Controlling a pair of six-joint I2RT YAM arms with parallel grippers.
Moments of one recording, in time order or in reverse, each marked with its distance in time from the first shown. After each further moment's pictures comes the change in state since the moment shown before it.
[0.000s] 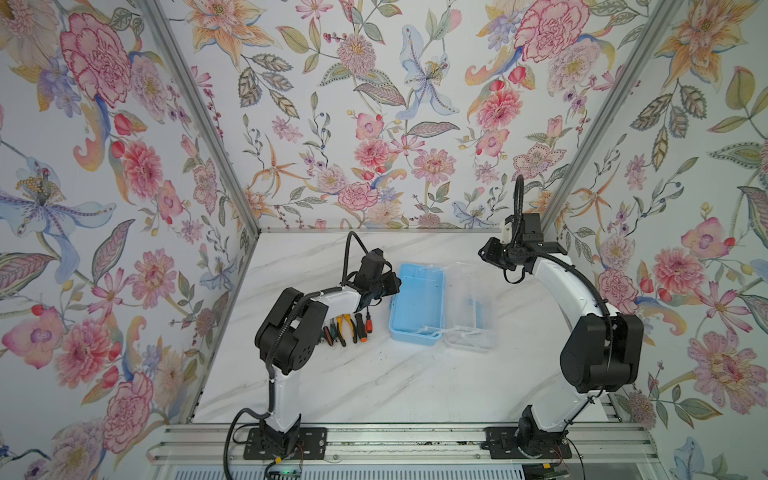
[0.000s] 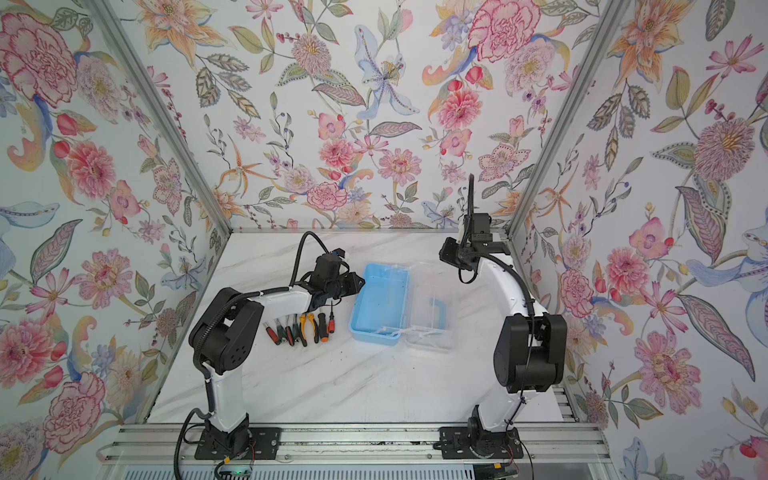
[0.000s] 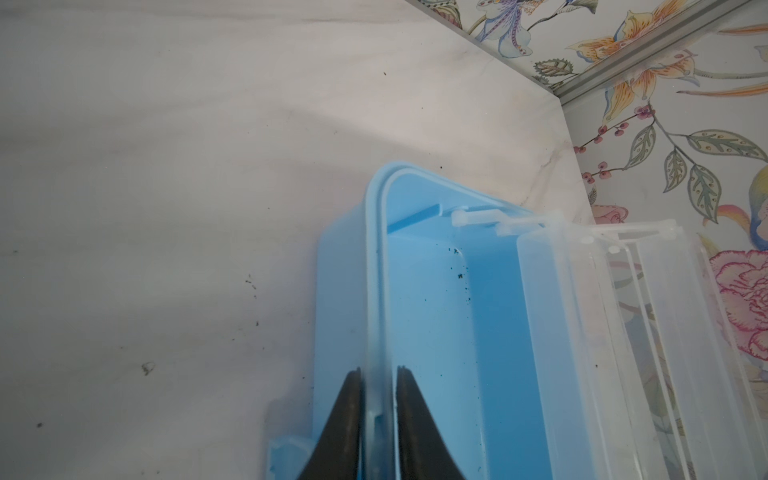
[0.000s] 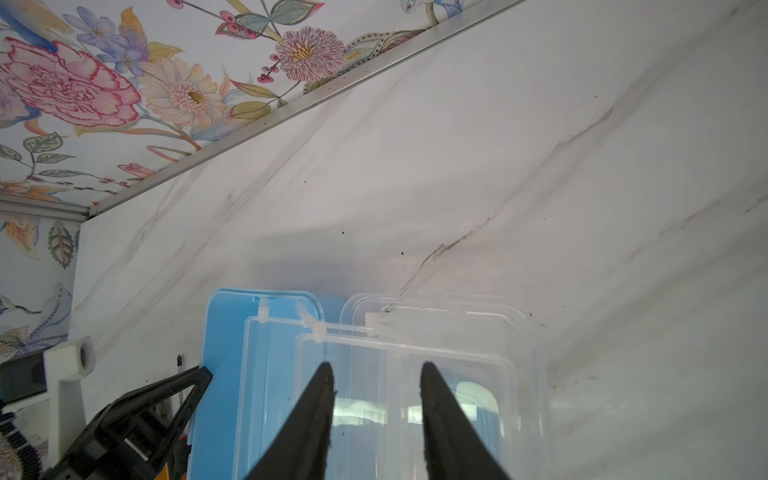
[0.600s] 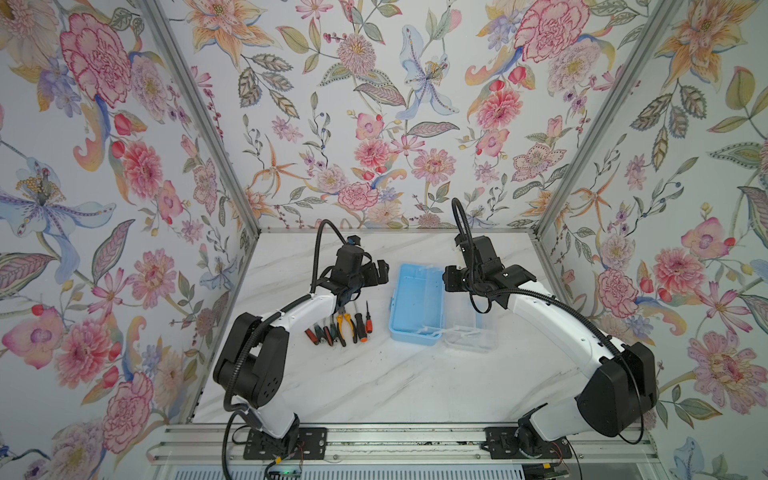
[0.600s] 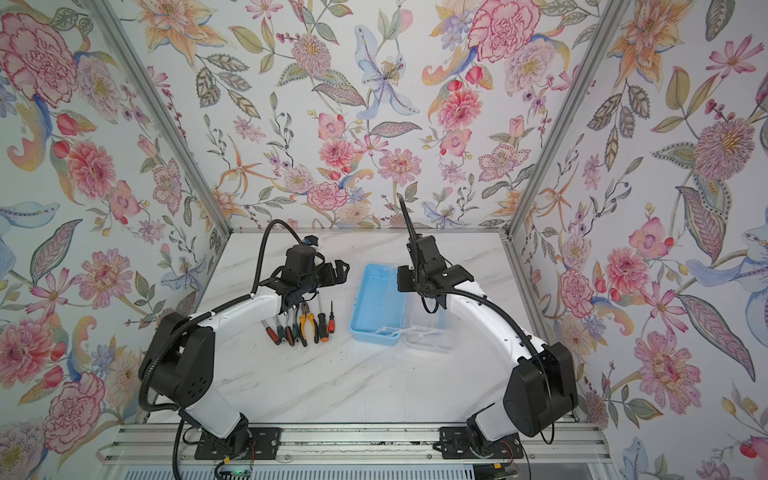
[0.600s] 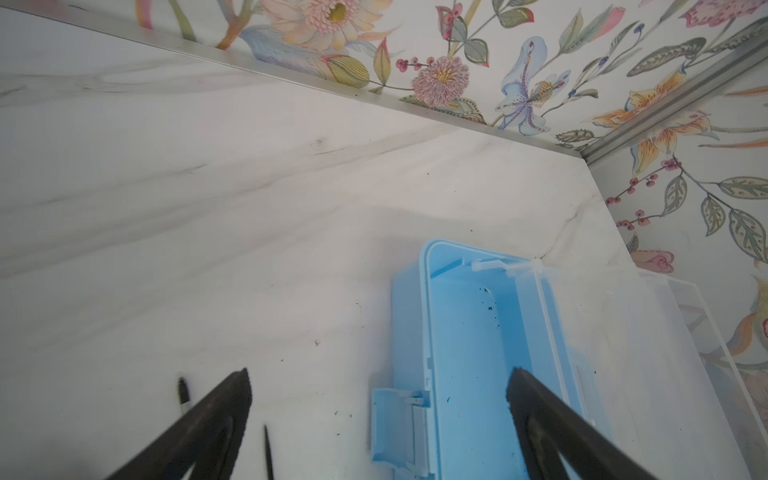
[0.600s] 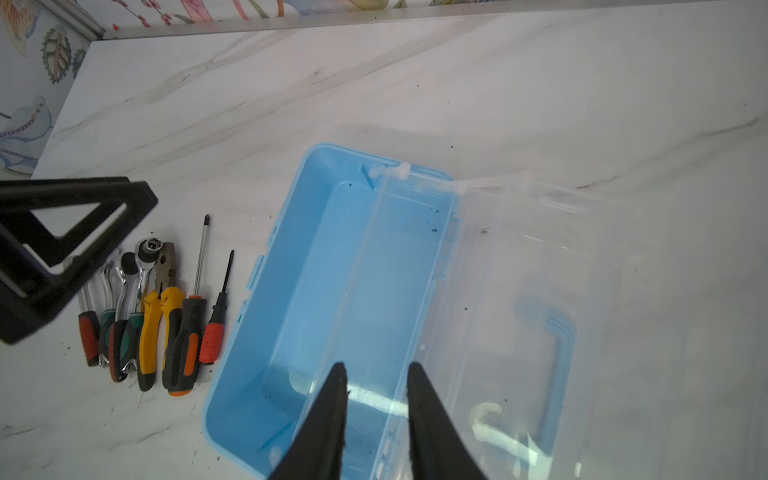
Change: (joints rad) left arm 0.134 -0.332 -0.112 -0.164 -0.141 0.122; right arm 0.394 -0.195 -0.187 -0.021 0.199 -0.047
